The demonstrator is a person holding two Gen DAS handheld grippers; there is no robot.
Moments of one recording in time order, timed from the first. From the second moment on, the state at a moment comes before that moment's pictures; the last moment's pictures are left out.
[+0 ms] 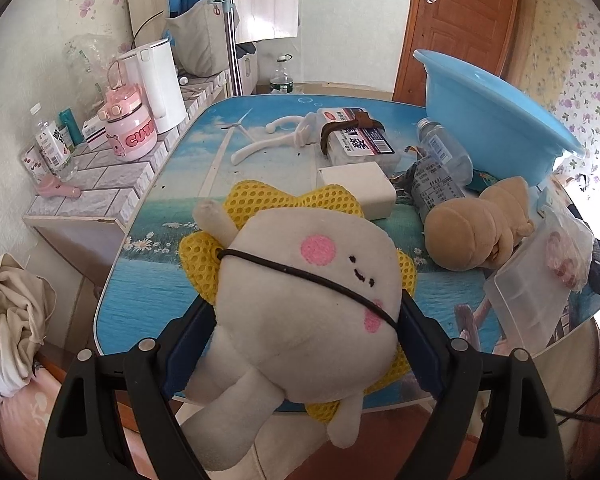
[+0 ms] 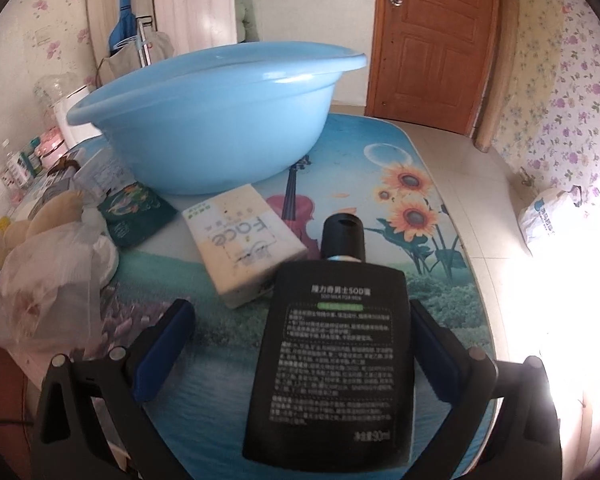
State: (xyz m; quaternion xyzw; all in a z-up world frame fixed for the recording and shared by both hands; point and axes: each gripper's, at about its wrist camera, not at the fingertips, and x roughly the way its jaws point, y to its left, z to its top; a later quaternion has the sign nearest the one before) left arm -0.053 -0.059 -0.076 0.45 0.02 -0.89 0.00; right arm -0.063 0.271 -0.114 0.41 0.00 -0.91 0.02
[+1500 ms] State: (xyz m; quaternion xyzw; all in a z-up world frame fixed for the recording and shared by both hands) left arm -0.065 -0.025 0.012 0.37 0.03 -0.93 -0.06; right arm -0.044 0.276 -0.054 0.38 -0.01 -0.93 -0.01
